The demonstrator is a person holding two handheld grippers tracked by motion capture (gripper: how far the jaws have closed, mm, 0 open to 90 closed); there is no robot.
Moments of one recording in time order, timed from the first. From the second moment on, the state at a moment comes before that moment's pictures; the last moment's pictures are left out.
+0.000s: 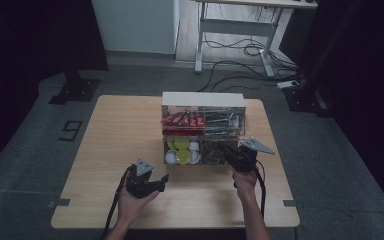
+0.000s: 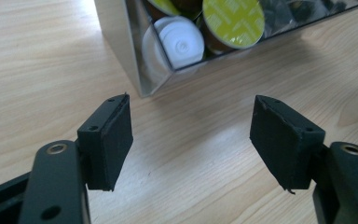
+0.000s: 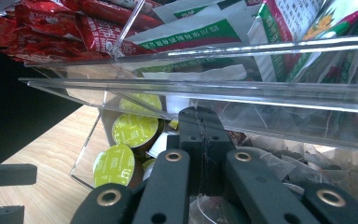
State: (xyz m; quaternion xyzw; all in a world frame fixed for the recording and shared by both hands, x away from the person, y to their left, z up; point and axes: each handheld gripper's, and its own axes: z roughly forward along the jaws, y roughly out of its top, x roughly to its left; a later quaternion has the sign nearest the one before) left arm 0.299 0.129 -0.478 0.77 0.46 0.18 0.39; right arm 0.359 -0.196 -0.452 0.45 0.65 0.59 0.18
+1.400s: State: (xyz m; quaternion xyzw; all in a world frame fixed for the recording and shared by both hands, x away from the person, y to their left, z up) left arm 0.333 0.077 -0.468 0.77 0.46 0.21 0.39; right arm 0.359 -0.196 -0.453 0.45 0.65 0.59 0.18
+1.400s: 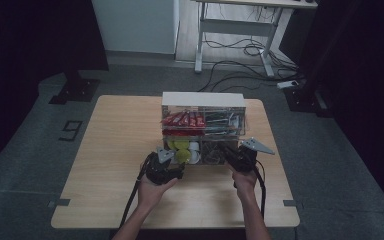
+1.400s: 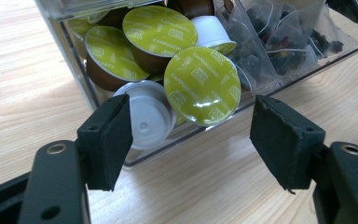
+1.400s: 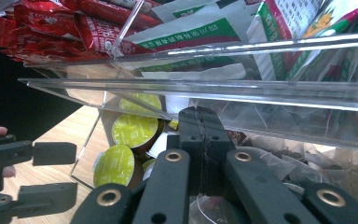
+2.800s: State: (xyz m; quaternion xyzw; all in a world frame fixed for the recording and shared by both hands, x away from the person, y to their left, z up) left arm 0.361 0.041 -0.483 0.76 0.47 0.24 0.38; right arm 0.360 -0.199 -0.454 0.45 0.64 0.59 0.18
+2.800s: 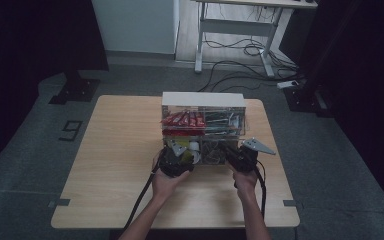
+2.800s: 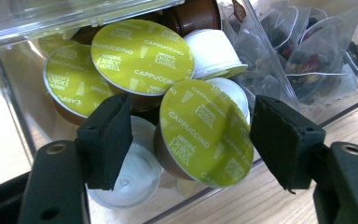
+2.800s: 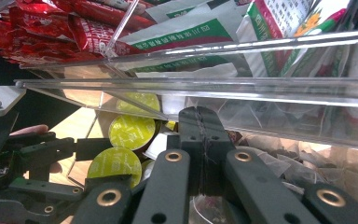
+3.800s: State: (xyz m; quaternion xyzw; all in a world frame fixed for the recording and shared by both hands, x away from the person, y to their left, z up) left arm 0.357 0.038 -0.487 0.77 0.45 0.25 0.38; right arm 0.360 -0.200 -0.455 0.45 0.64 0.59 0.19
